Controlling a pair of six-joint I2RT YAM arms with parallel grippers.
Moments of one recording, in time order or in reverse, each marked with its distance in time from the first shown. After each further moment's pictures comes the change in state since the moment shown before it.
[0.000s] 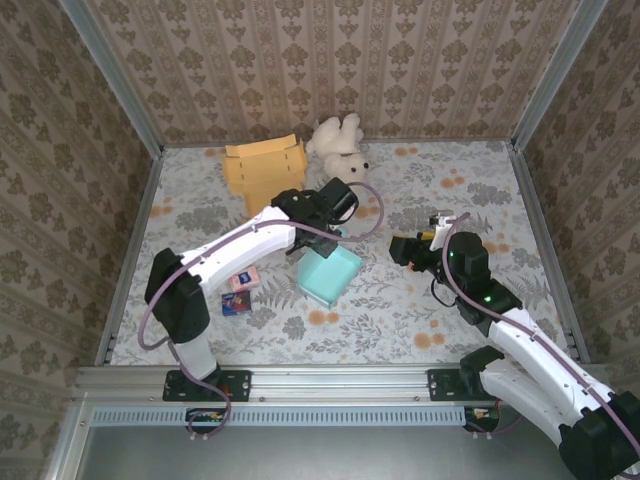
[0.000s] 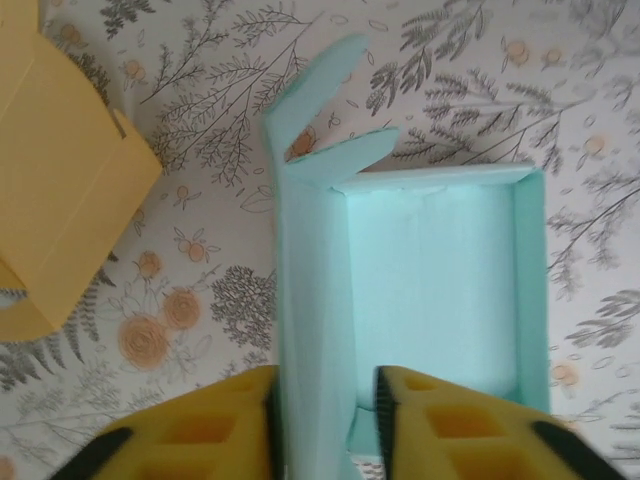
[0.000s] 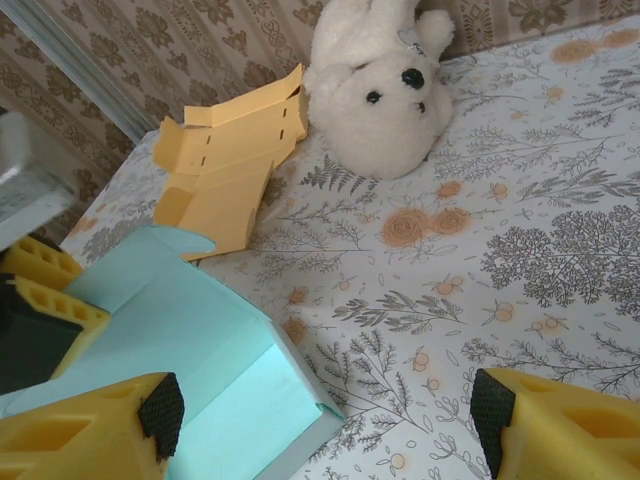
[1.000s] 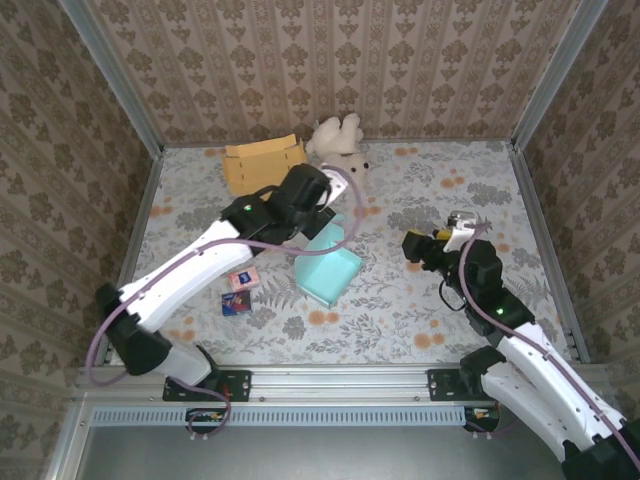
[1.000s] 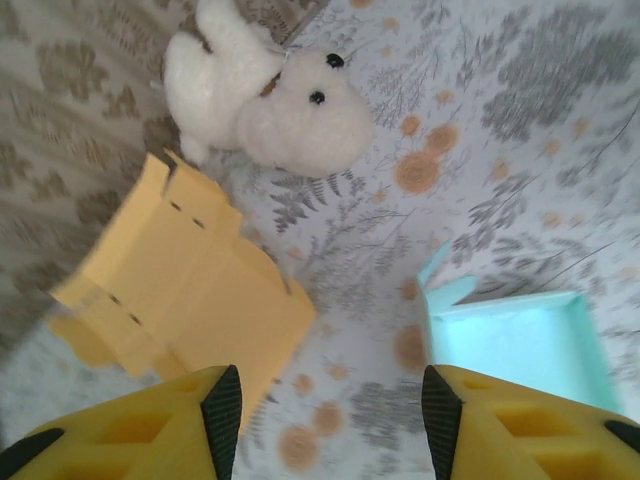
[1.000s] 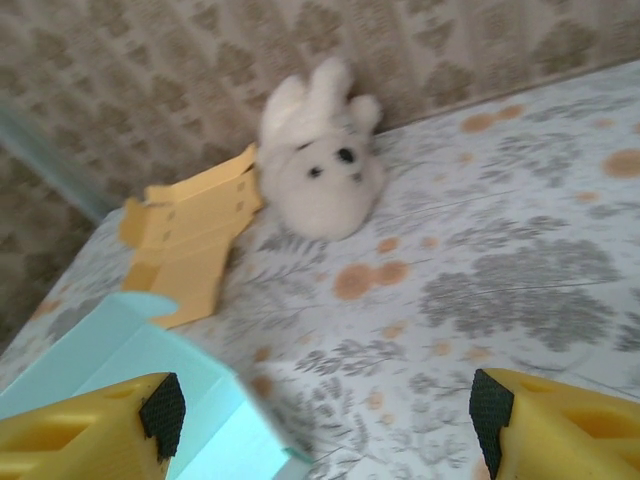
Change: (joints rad) left arm -0.006 -0.318 -0.085 0.225 -0.103 0.153; right arm 0.000 -0.116 0.002 -0.045 0.105 0.035
